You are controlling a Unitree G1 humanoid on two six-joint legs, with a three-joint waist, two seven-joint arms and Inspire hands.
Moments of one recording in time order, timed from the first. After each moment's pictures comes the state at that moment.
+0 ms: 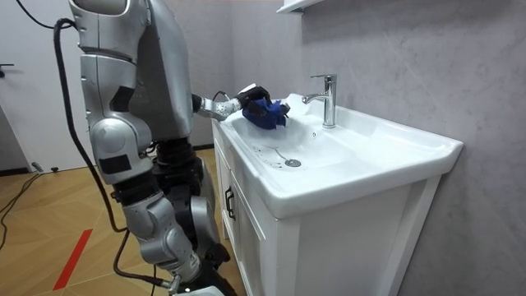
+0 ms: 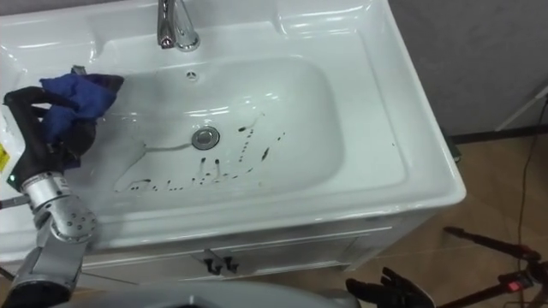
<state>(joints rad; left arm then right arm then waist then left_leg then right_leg) 0.13 0.26 0.11 0.44 0.59 -0.19 0.74 0.21 -0.27 -0.10 1.17 0.28 -0.08 0.26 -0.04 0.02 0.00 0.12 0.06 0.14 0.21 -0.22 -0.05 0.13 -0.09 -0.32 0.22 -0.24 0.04</state>
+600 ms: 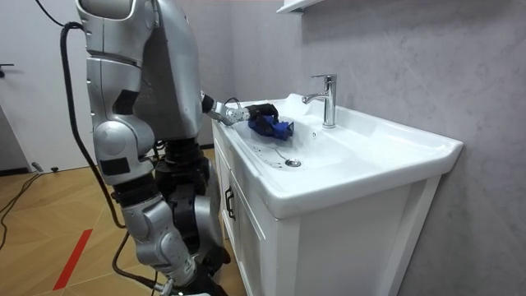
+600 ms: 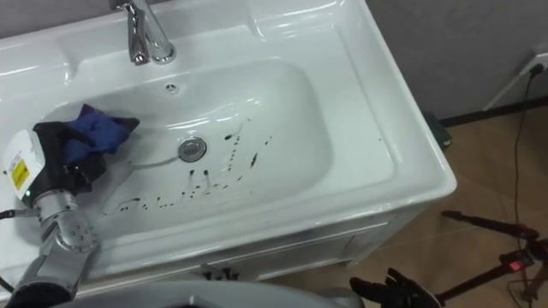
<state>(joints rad) 0.10 0.27 0.12 0.65 0.58 -0.15 0.64 0.21 -0.28 -0.11 1.18 0.32 -0.07 0.28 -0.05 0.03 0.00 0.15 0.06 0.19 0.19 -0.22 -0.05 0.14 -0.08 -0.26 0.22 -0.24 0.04</state>
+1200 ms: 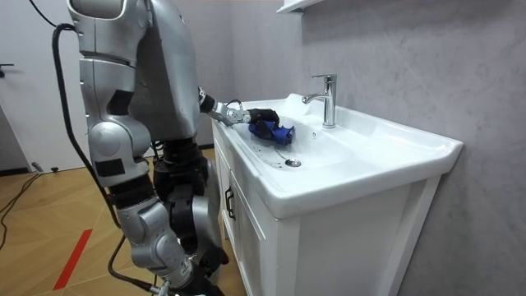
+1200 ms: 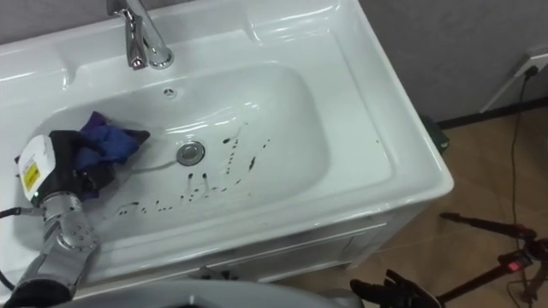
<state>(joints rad) 0.06 0.28 0.11 0.74 0.58 -0.15 0.52 0.20 -0.29 -0.11 1.20 0.31 -0.05 0.31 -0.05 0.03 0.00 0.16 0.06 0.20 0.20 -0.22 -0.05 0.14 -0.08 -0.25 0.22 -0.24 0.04</state>
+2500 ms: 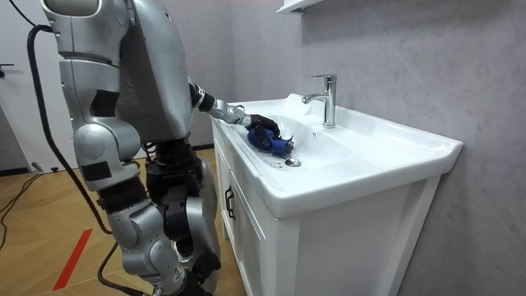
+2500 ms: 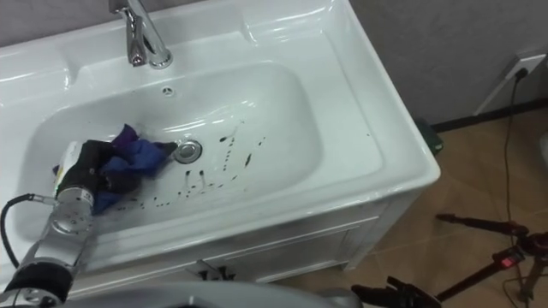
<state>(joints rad) -0.02 0.28 0.14 0.78 0.38 -0.09 0.09 0.16 -0.31 -0.15 1.20 0.21 0.05 0.31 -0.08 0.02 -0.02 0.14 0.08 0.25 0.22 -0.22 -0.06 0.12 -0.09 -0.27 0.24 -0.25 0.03</state>
